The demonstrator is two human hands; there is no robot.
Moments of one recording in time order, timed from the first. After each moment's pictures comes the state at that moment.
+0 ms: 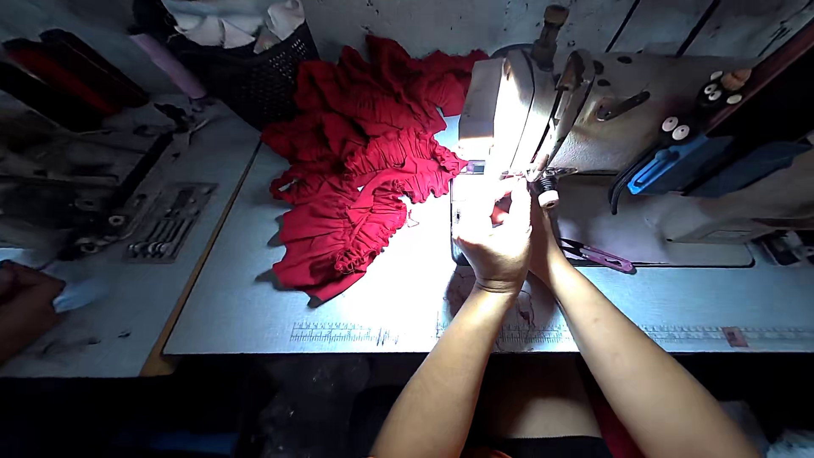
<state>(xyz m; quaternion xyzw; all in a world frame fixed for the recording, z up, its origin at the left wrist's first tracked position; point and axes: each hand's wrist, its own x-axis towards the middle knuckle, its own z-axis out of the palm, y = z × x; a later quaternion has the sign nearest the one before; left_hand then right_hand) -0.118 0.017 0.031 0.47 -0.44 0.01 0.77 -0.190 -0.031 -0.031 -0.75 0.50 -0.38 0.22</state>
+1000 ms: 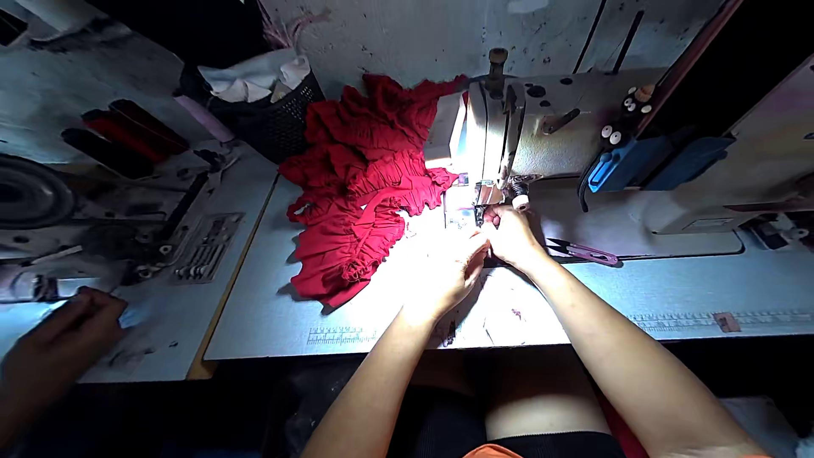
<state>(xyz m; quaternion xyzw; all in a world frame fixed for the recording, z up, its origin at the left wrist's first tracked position) -0.028 0.050 -0.001 0.46 -0.82 -0.05 0.33 -0.182 -0.023 0.004 -0.73 0.52 -0.33 0.30</state>
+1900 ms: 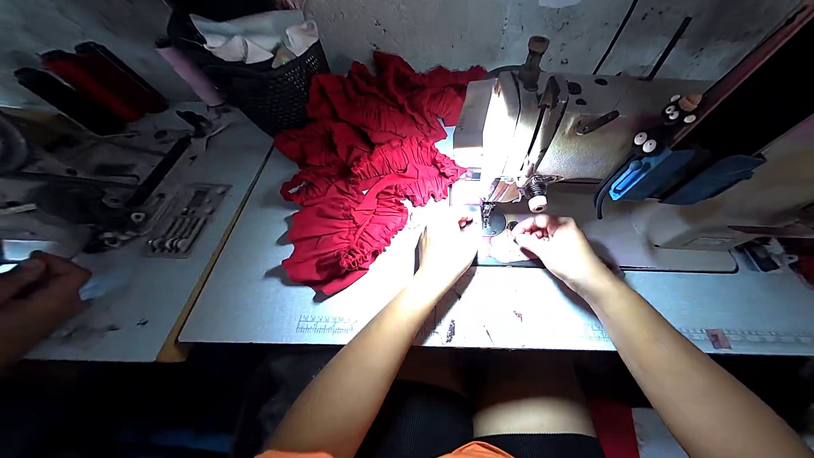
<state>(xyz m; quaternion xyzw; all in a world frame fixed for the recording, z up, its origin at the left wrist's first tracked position) -0.038 0.030 0.021 0.67 -0.63 -0.16 0.34 -0.239 0.000 0.022 -0.72 0.48 -0.33 0.38</state>
